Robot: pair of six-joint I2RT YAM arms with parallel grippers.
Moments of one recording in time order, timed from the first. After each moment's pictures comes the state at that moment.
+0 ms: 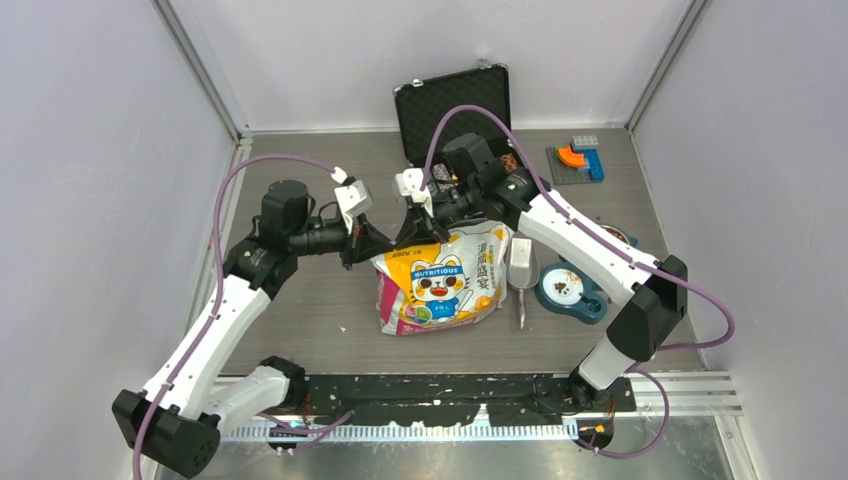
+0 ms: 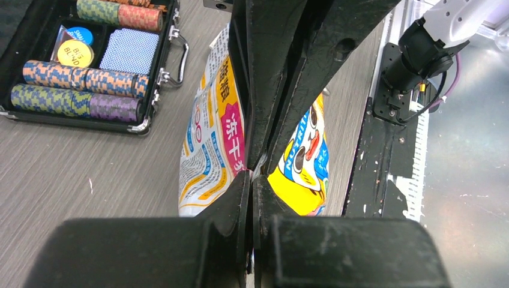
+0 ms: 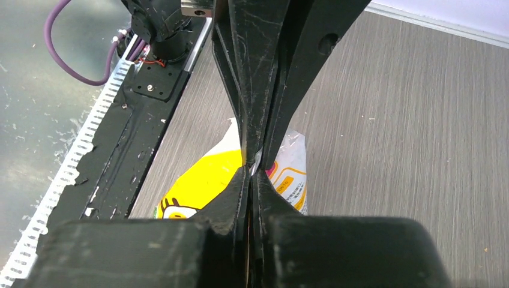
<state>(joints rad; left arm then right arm) -0.39 0.99 1.01 -0.44 0.82 0.18 0.74 1.61 1.57 -0.62 -0.96 -0.67</state>
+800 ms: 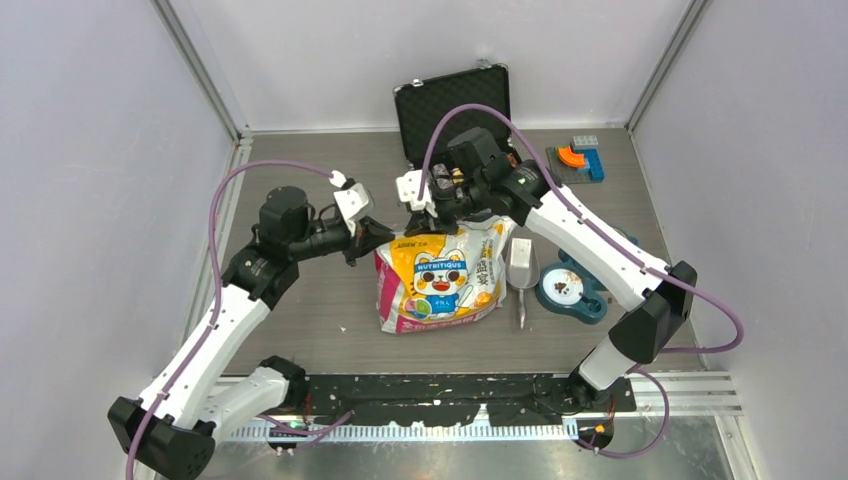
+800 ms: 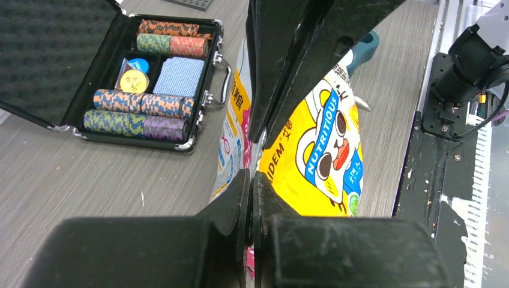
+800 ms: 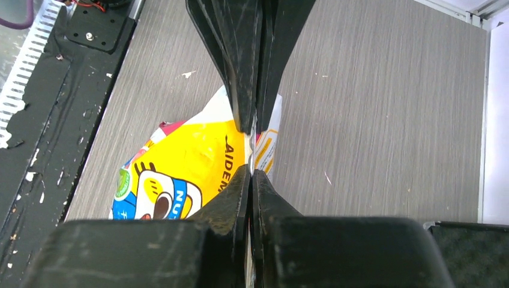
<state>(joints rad) -0.42 0.94 0.97 -0.33 0.67 0.23 0.72 1.60 1.67 -0.79 -0.74 -0.85</state>
